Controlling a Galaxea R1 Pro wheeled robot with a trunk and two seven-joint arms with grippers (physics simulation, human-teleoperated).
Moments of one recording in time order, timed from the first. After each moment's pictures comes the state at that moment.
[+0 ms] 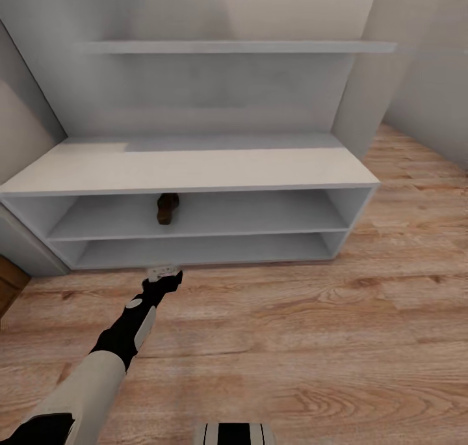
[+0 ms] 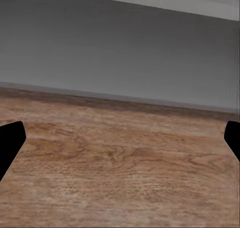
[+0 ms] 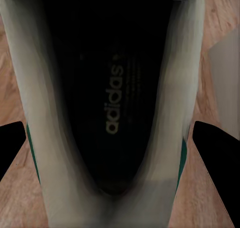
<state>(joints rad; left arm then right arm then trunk) -0.77 -0.02 0.07 -0.62 0.10 0.00 -0.03 -0.22 -0.48 -1.29 -1.24 0.18 0.68 0.00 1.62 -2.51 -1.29</state>
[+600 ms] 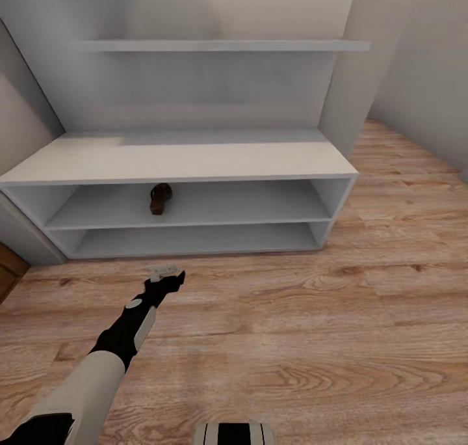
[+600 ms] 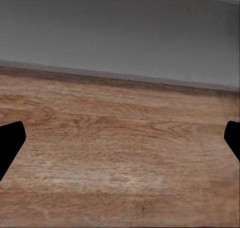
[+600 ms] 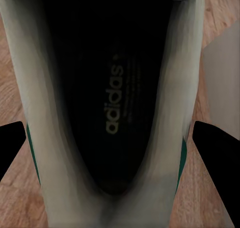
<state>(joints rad) -0.77 -0.02 0.07 -0.62 0.10 0.00 -0.09 -0.22 -0.48 -1.29 -1.24 0.18 0.68 0.00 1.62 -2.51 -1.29</state>
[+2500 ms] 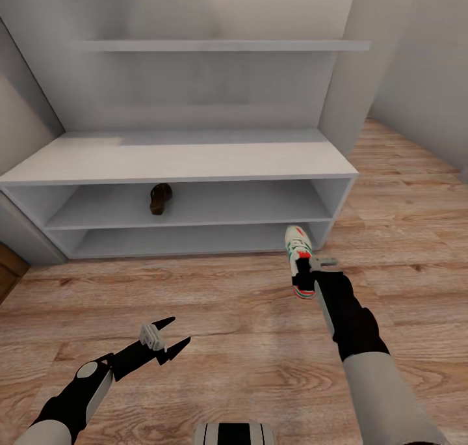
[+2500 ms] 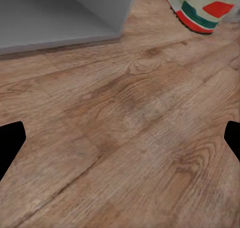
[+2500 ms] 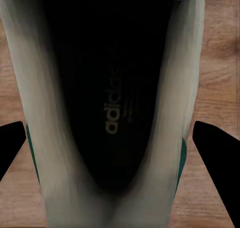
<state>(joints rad) -0.52 0.15 0.07 -0.60 0.10 -0.36 -1.03 -0.73 0.06 -0.05 -1.11 0.18 0.84 -0.01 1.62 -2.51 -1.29</state>
